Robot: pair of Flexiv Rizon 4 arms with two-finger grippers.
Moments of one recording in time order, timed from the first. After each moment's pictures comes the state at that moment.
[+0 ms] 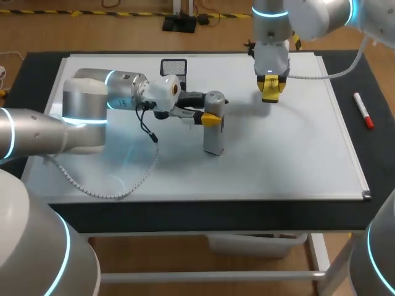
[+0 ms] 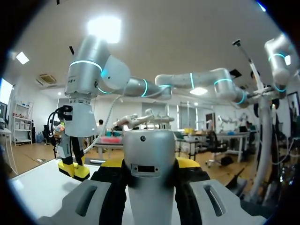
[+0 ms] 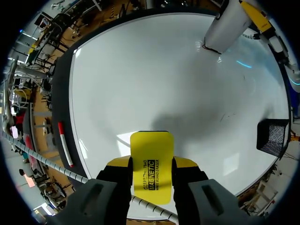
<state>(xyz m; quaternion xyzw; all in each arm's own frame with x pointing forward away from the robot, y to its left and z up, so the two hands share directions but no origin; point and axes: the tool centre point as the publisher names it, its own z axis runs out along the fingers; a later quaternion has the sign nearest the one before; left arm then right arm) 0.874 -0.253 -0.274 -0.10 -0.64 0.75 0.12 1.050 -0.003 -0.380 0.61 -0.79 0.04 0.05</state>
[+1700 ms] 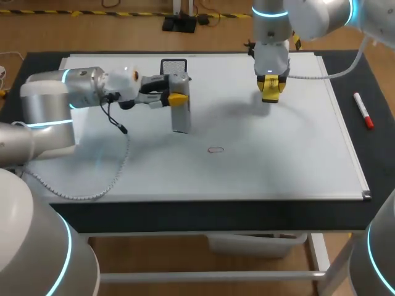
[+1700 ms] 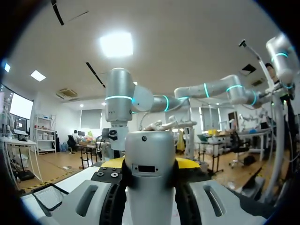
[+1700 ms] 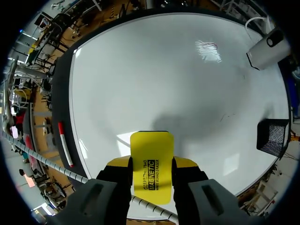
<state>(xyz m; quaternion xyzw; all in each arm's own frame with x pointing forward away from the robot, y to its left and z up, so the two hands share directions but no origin) 0.932 -0.154 -0.242 -0.03 -0.63 0.78 0.01 1.050 -0.003 -0.380 0.61 -0.79 0.04 0.05</state>
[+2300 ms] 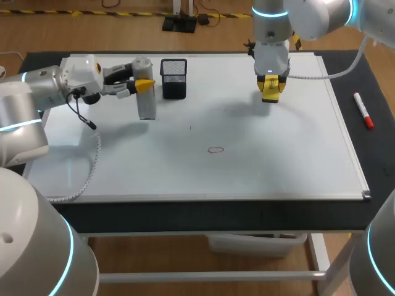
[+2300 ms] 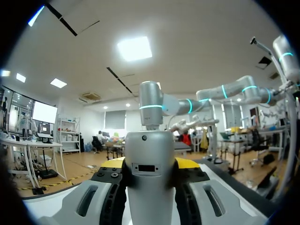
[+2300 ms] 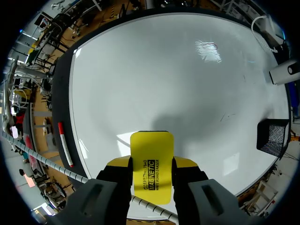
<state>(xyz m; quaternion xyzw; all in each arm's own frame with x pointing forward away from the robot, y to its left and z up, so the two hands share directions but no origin) 0.982 -0.062 -0.234 0.05 -0.63 0.77 -0.08 1.050 -0.003 -0.380 0.61 -0.79 0.04 0.05</state>
